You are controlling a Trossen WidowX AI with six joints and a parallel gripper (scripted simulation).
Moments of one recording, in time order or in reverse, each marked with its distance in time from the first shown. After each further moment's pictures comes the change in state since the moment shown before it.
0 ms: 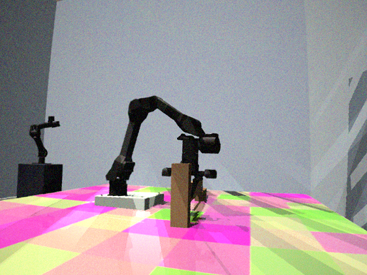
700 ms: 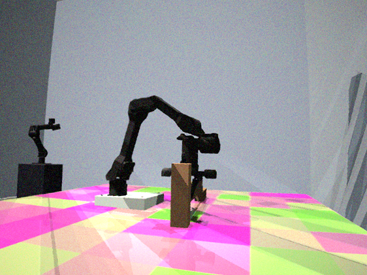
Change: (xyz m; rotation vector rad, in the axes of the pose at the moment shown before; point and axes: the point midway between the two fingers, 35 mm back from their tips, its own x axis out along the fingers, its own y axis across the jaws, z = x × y) arm 0.000 0.000 -0.006 0.000 0.000 0.000
